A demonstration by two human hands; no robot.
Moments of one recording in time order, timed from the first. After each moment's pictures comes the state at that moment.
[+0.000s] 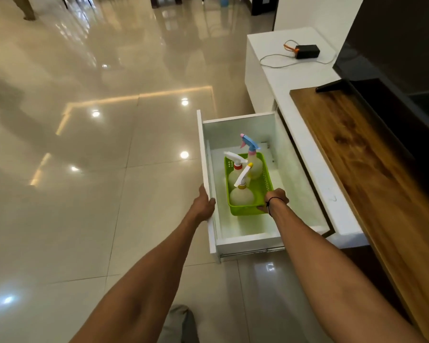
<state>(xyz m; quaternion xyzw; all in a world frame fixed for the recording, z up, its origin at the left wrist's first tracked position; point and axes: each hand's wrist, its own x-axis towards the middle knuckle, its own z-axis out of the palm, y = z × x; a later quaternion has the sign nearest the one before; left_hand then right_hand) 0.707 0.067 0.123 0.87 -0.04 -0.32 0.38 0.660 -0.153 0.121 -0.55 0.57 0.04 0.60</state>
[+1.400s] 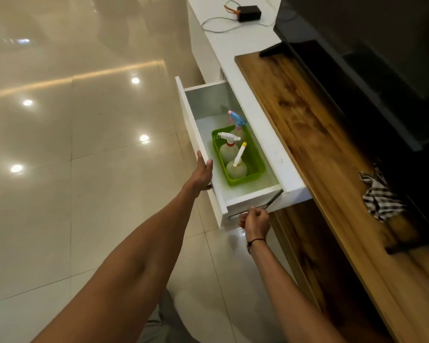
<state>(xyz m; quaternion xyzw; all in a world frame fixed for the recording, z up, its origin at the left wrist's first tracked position) 0.669 -0.057 0.128 0.76 -0.06 -0.41 0.50 0.487 -0.126 0.062 -0.50 0.61 -0.14 0.61</state>
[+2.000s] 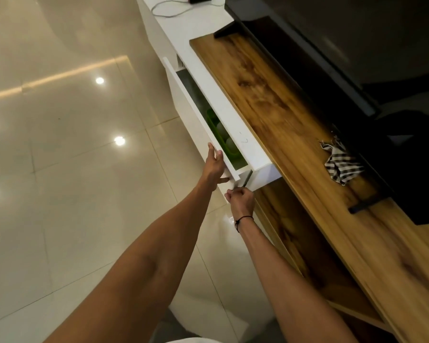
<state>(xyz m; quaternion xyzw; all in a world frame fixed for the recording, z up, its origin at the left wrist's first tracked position) 0.585 -0.150 0.123 0.69 -0.04 -0.45 0.56 0.471 -0.152 0.074 -0.49 0.60 -0.17 0.61</state>
